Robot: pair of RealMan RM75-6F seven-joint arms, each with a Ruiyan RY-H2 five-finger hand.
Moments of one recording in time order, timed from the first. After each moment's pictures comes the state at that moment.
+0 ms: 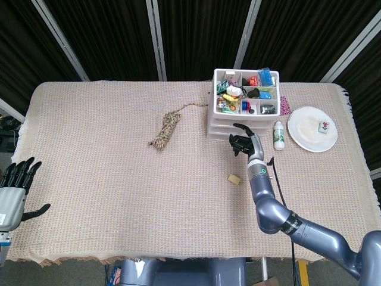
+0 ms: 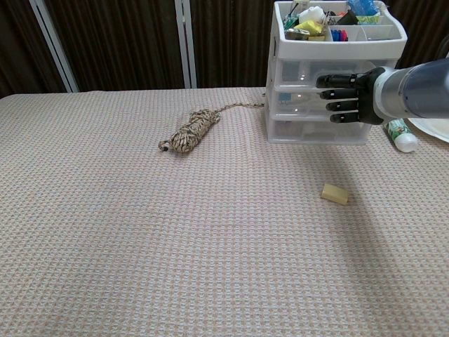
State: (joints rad) left arm -0.11 -1.15 -0.04 -1.59 1.53 1.49 0.06; right arm 0.80 -1.62 0.67 -1.49 -0.15 0.95 0.21
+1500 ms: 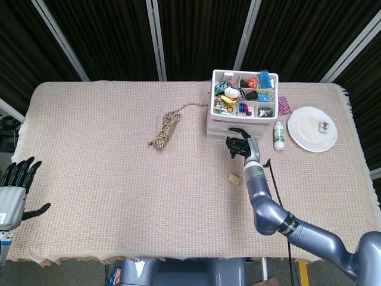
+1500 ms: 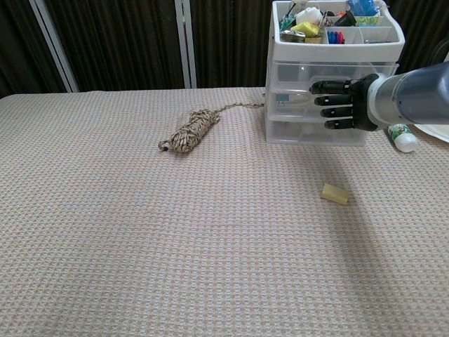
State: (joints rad) left arm -0.12 -1.15 -0.04 -1.59 1.51 1.48 0.07; right arm 0.79 -1.65 0.69 -1.51 -0.13 0.95 0.17
